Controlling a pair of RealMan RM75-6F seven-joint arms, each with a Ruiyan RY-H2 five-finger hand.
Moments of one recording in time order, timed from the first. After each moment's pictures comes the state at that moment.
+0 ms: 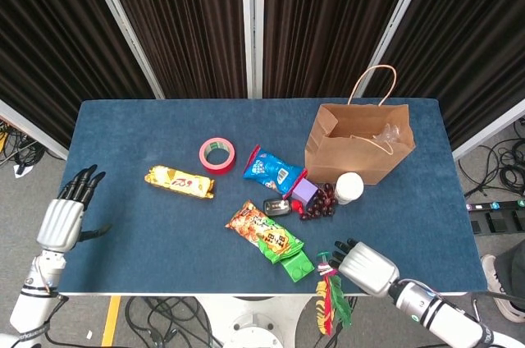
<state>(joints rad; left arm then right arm) -0.24 -1.42 -0.05 -1.22 1.56 1.48 -0.19 0.55 -1.04 -0.15 -1.87 -1.77 0.87 -0.40</state>
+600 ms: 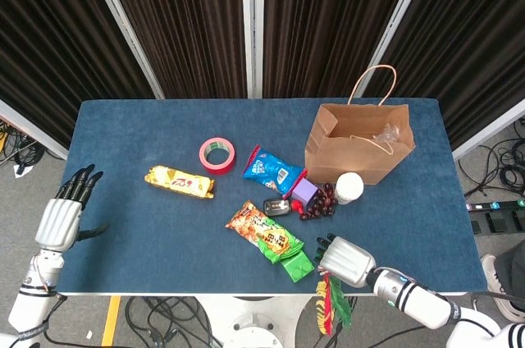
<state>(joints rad) -0.24 -1.43 -0.05 -1.19 1.56 1.48 -0.20 0.63 -1.16 -0.09 -1.80 -1.70 0.75 -0.50</state>
